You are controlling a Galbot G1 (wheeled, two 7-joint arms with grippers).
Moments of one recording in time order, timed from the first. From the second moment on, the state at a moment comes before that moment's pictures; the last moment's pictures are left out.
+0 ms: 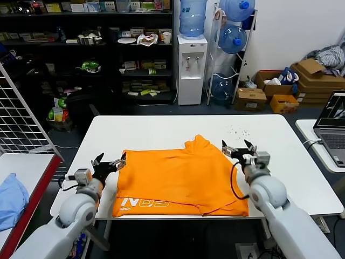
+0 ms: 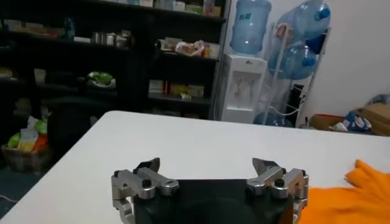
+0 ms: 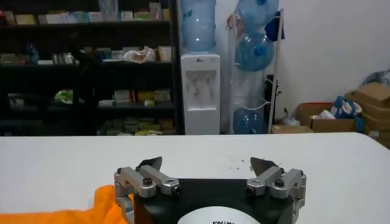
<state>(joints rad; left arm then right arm) 1.05 -0.87 -0.12 -1.79 -0.86 0.18 -0.38 -0.92 1.02 0.22 1.71 0.72 -0.40 0.34</state>
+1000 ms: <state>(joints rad) 0.73 -0.95 0.10 -1.43 -0.92 0.31 -0.30 -0.50 1.26 -0.02 1.15 0.75 -0.59 0.28</state>
